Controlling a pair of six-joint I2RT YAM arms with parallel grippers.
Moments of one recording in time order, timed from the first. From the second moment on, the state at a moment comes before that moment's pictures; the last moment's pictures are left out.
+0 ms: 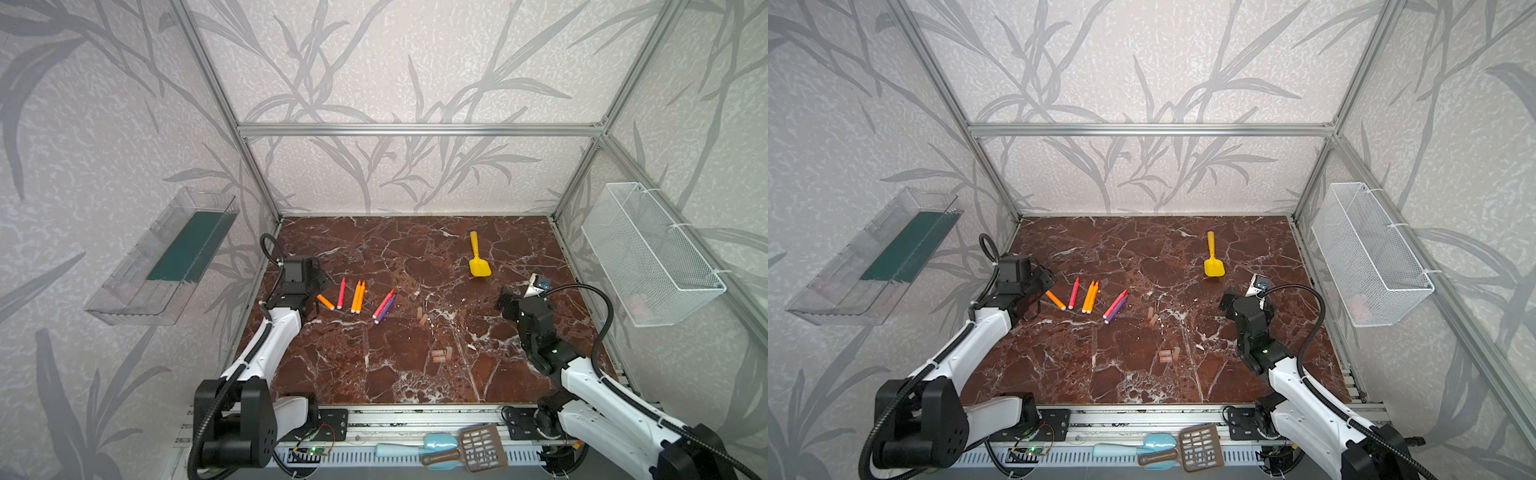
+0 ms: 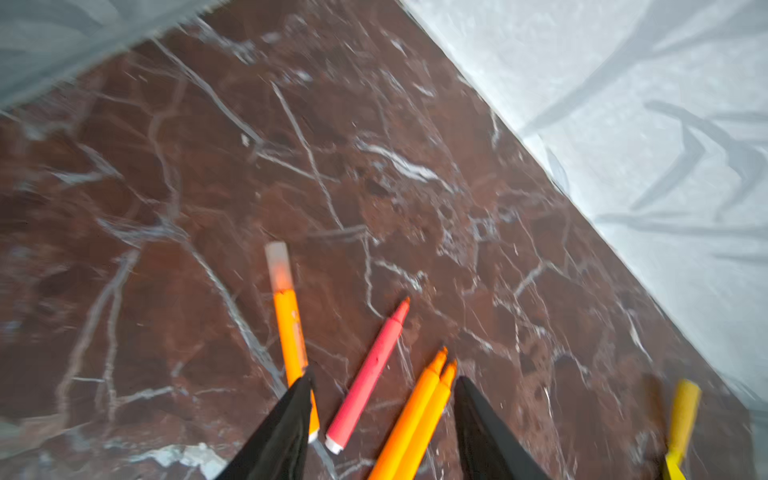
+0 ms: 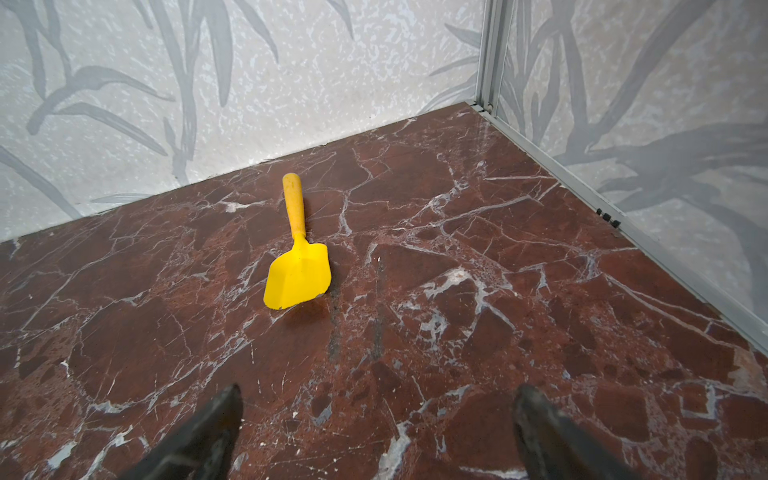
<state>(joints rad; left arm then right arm) 0.02 1.17 0.67 -0.16 -0.01 -0.70 0.41 0.87 0.34 0.10 0.56 0.44</state>
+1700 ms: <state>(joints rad) -0.58 1.51 0.69 -0.15 -0.06 -0.32 0.40 0.86 0.33 0.11 0.49 0.44</state>
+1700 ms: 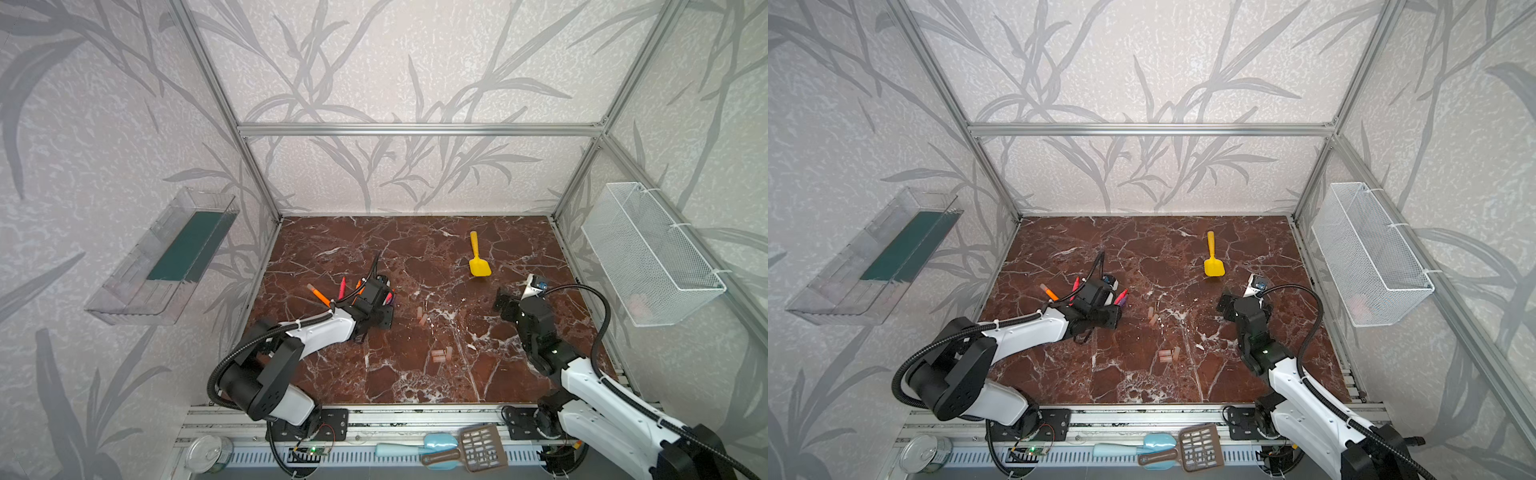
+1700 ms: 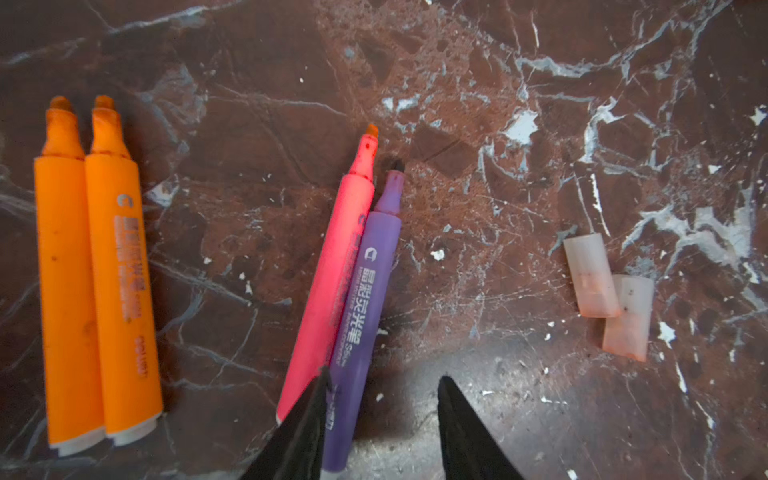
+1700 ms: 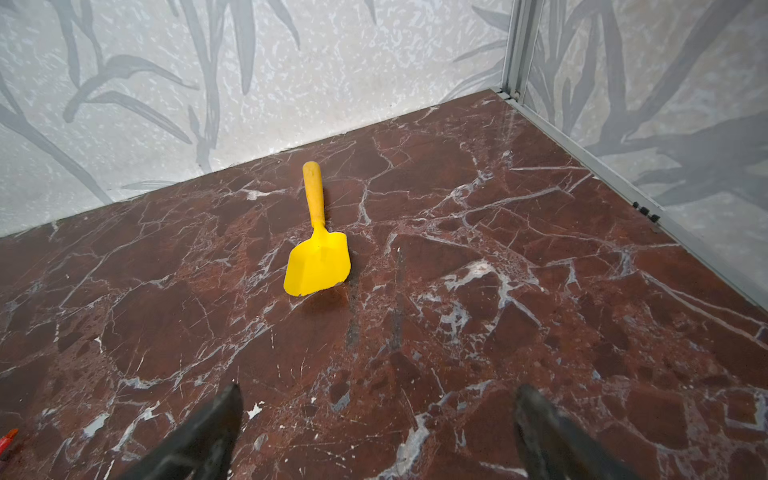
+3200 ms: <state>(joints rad) -0.64 1.24 0.71 -0.09 0.15 -0.31 0.68 0.78 0.35 0.13 0.13 0.64</state>
